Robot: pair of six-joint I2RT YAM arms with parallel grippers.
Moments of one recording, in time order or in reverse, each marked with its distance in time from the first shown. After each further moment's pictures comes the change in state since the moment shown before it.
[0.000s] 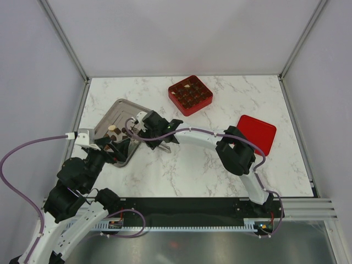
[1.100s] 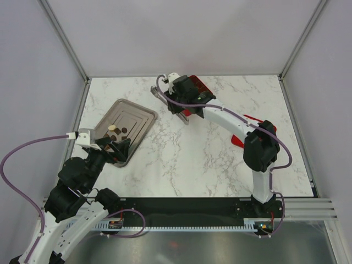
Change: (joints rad) left arm 0.000 0.000 -0.007 0.001 0.000 0.000; right arm -0.243 -0.157 0.062 -0.059 0.014 0.055
